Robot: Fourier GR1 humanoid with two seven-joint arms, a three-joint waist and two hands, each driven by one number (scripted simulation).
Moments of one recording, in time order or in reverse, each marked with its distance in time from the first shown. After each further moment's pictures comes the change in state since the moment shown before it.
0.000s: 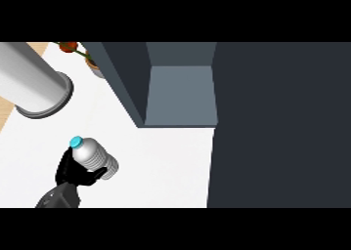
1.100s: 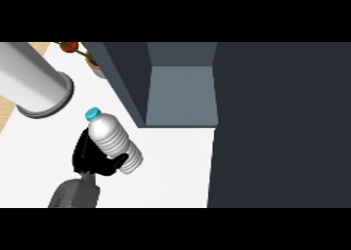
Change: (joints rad) left arm 0.191 -0.140 -0.362 -0.781 0.240 0.310 0.377; right arm -0.026 -0.006 0.014 0.026 -0.027 -0.003 0.015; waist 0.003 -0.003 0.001
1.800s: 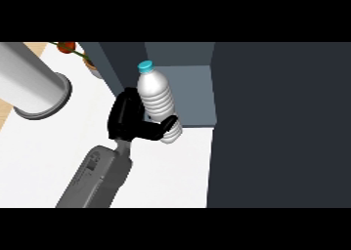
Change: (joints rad) left arm -0.276 -0.002 -0.264 -0.040 -0.001 0.460 0.074; right arm -0.022 0.002 0.039 -0.008 0.009 -0.037 0.030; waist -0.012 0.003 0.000
